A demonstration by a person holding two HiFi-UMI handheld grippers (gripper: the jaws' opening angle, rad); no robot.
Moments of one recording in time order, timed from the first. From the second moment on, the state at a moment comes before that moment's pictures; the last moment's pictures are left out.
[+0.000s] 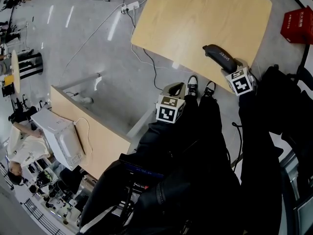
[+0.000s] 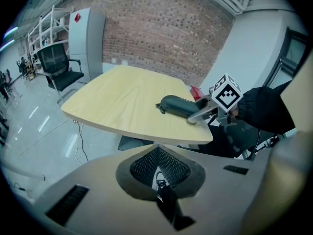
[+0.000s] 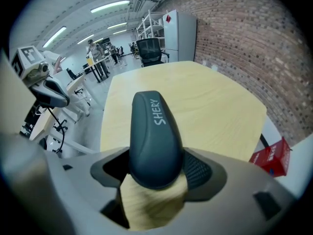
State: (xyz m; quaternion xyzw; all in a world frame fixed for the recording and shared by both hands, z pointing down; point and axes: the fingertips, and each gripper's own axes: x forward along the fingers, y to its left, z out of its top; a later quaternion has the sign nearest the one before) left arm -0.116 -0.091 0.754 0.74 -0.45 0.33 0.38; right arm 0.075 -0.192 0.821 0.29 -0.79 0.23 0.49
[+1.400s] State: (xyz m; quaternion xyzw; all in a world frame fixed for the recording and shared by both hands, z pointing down) left arm -0.088 -0.156 0.631 0.80 -0.47 0.24 0.27; right arm 0.064 -0.205 0.587 0.43 -0.86 0.21 0.18
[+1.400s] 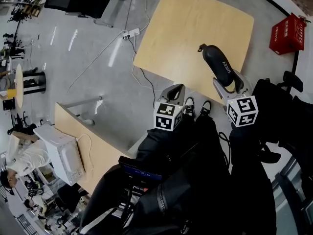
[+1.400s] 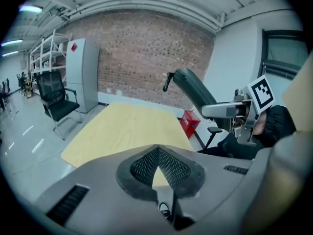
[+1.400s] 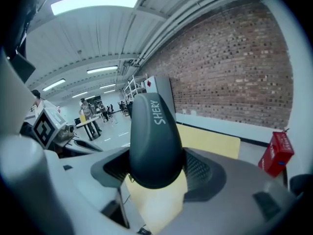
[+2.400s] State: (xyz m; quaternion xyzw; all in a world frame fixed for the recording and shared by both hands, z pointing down) left arm -0.041 -0.247 0.401 0.86 -0.49 0.07 0.12; right arm 0.111 -0.225 0.382 0.51 -0.86 0.07 0.02
